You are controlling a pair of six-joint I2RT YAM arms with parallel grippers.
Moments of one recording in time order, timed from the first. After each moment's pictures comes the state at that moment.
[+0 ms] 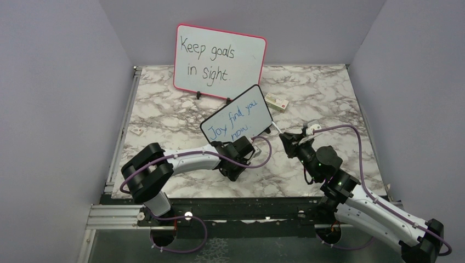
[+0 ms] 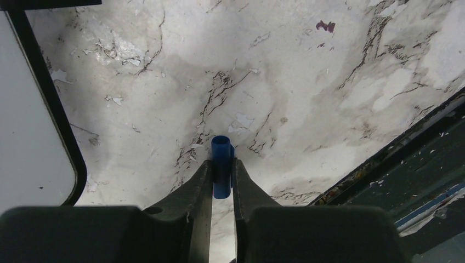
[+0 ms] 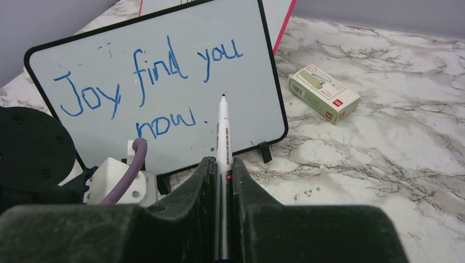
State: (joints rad) left arm -1.02 1.62 0.92 -0.51 0.06 -0.20; right arm 0.82 0.58 0.40 0.13 0.38 0.10
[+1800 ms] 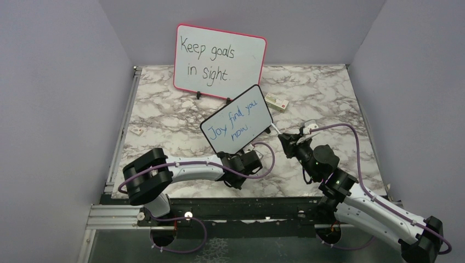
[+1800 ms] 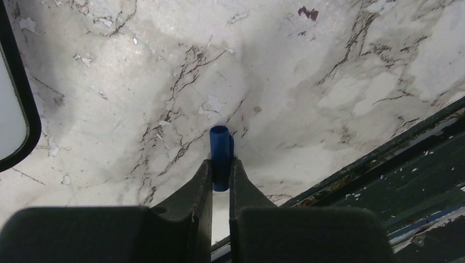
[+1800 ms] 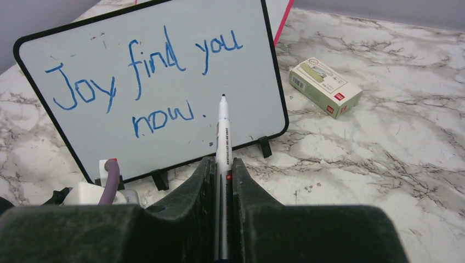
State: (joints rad) left arm -1.18 1.60 0.91 -0.51 -0.14 -0.44; right arm 0.82 0.61 0.40 0.13 0.38 0.10
